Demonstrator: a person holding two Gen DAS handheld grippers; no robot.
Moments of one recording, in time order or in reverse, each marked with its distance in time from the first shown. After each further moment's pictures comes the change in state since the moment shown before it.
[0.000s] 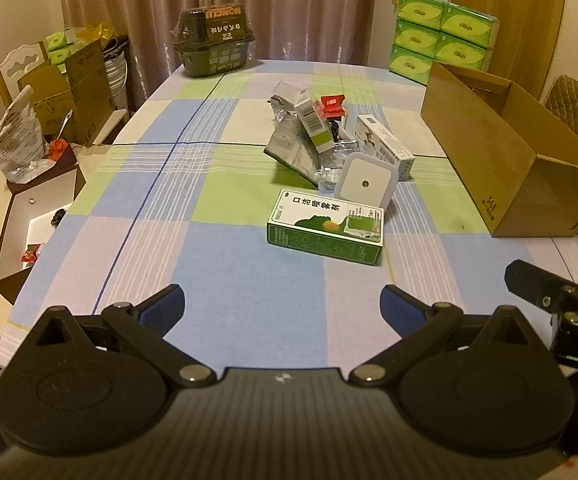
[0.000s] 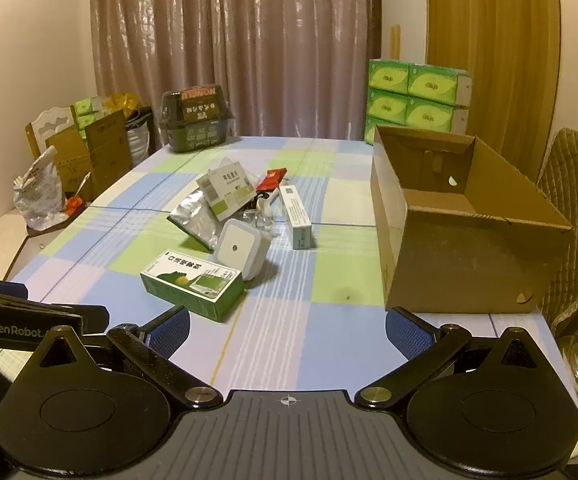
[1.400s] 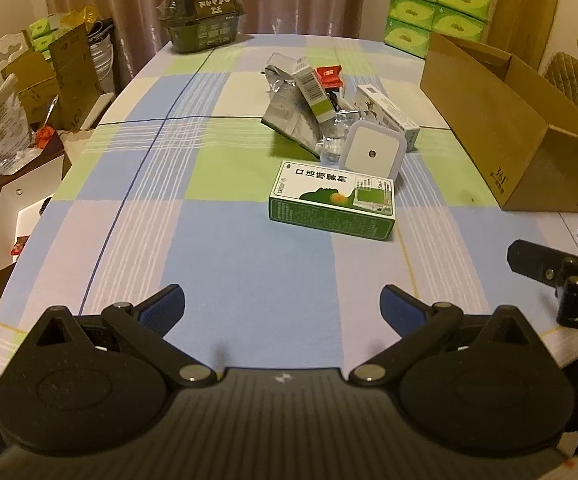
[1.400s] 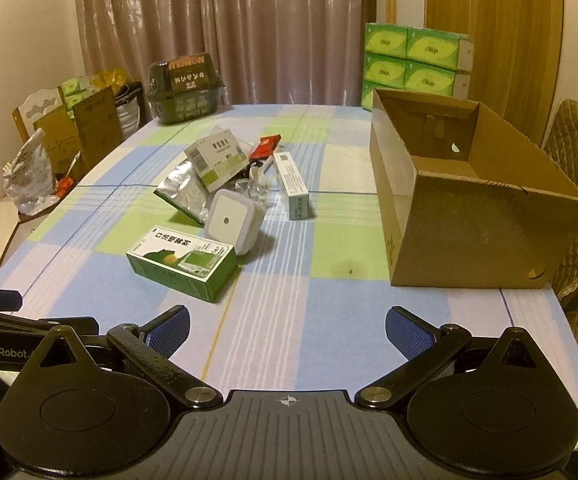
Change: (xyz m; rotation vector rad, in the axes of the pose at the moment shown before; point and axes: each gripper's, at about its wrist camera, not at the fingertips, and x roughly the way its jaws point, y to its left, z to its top) left arm 0.027 0.011 -0.005 0.038 0.067 -0.030; right arm 0.030 -0.004 0.001 0.027 0.102 -0.012
